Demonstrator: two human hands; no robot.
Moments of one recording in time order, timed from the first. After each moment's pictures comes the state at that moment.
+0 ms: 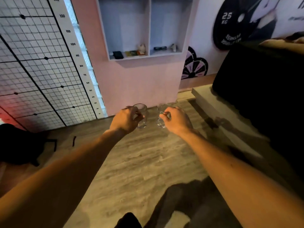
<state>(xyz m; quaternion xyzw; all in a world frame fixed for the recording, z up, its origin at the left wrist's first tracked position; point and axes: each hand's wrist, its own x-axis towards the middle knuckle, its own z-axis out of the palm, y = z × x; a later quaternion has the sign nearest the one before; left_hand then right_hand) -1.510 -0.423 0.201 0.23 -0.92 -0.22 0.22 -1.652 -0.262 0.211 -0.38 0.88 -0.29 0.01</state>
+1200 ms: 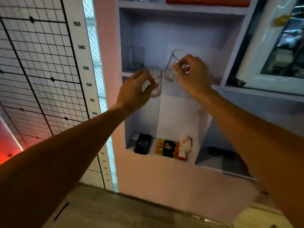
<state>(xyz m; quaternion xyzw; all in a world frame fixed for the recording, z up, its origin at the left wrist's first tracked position) -1.985 -1.011 0.427 0.34 -0.81 -0.02 0.47 -2.185 -0.972 0.478 -0.62 0.60 -0.49 -0.13</state>
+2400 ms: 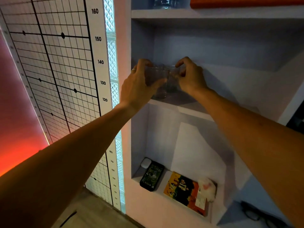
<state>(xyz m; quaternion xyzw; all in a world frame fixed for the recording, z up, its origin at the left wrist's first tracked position) -2.008 -1.127 0.473 0.46 -0.69 0.00 0.57 -2.190 -1.165 0.505 -0.71 0.51 -0.49 0.00</state>
